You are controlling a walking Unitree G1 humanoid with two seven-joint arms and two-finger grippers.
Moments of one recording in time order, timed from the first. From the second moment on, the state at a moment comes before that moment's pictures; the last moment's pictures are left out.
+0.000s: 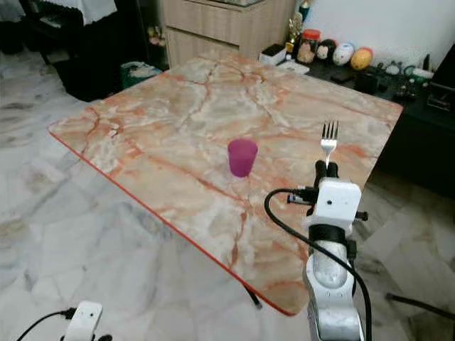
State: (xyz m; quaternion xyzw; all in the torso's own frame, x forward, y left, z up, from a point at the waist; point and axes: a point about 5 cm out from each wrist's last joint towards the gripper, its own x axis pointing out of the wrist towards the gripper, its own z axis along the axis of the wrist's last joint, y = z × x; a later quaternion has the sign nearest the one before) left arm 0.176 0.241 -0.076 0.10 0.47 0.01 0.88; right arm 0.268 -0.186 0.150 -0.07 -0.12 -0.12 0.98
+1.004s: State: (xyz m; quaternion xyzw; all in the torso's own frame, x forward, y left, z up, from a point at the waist) left arm 0.179 0.237 -0.076 0.09 0.45 0.01 0.89; right arm 0.279 -0.185 0.152 -0.09 -0.12 -0.12 0.98
